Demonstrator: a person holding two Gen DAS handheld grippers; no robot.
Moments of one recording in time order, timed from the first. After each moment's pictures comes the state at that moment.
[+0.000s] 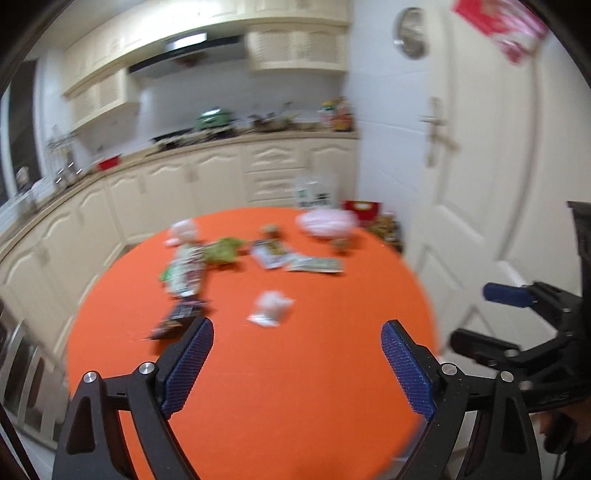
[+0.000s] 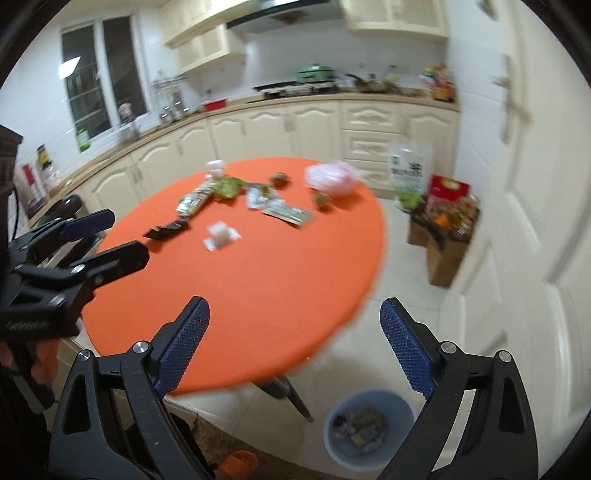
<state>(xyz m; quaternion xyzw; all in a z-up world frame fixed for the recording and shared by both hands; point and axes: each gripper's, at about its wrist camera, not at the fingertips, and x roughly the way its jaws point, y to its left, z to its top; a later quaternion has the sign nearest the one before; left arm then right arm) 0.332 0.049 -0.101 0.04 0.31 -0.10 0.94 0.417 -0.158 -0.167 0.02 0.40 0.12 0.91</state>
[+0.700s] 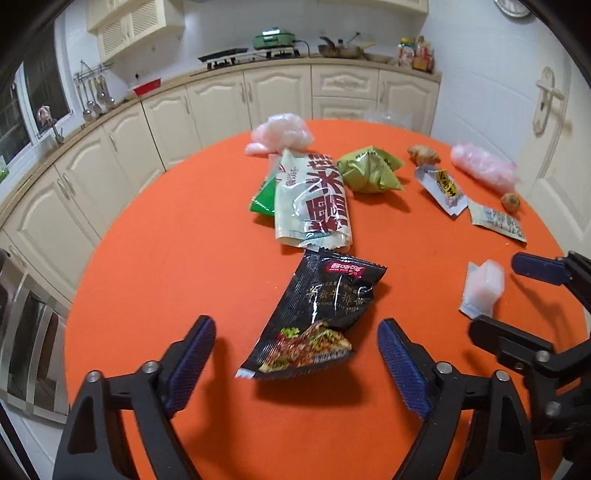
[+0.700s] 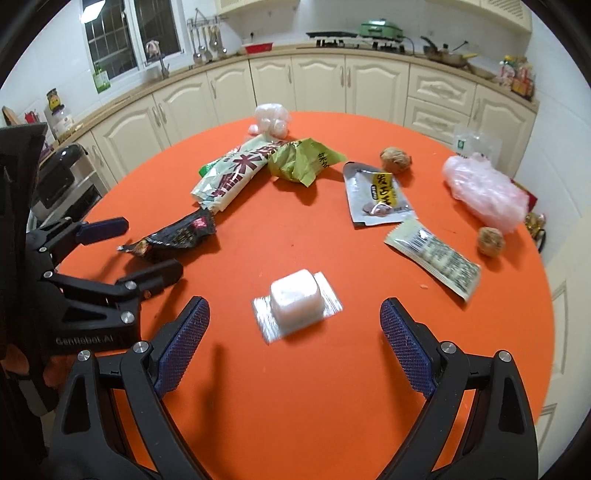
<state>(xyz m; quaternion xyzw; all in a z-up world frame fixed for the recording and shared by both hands) 0.495 0.131 -0.179 0.03 0.44 -0.02 0.90 0.562 -0.038 -0.257 -0.03 0.48 0.18 0.86</state>
